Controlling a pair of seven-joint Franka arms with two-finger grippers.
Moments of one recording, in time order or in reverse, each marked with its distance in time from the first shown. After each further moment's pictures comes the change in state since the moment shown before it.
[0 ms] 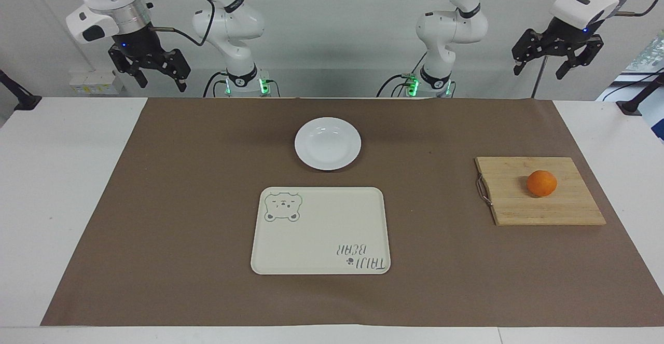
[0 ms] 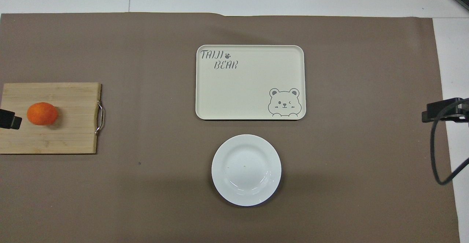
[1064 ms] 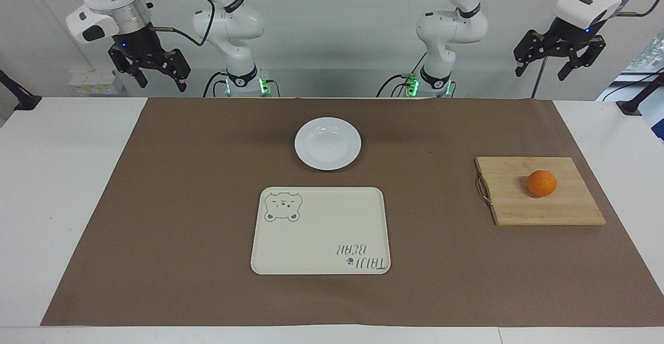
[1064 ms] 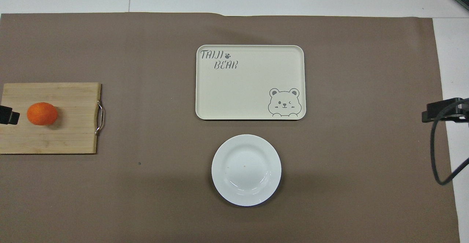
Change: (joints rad) left arm 0.010 -0.005 0.004 -0.015 0.000 0.058 0.000; right arm 0.000 0.000 0.000 0.000 0.000 0.000 0.000
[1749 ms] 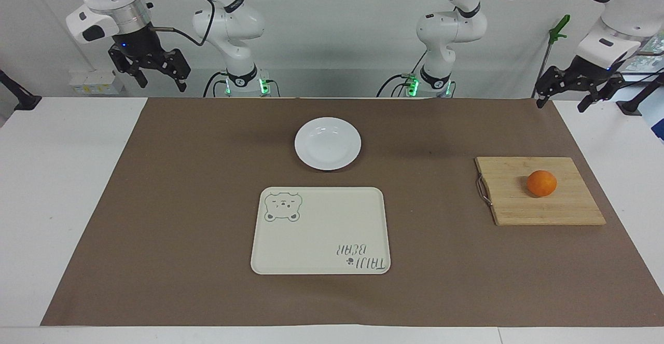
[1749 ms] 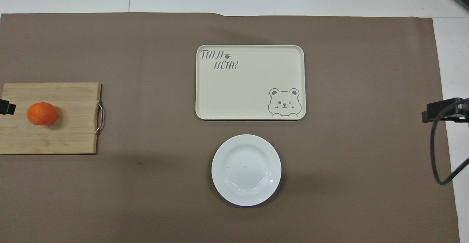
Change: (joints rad) left arm 0.142 0.009 0.003 -0.245 -0.002 0.272 0.186; right arm 0.000 0.000 0.000 0.000 0.000 0.000 0.000
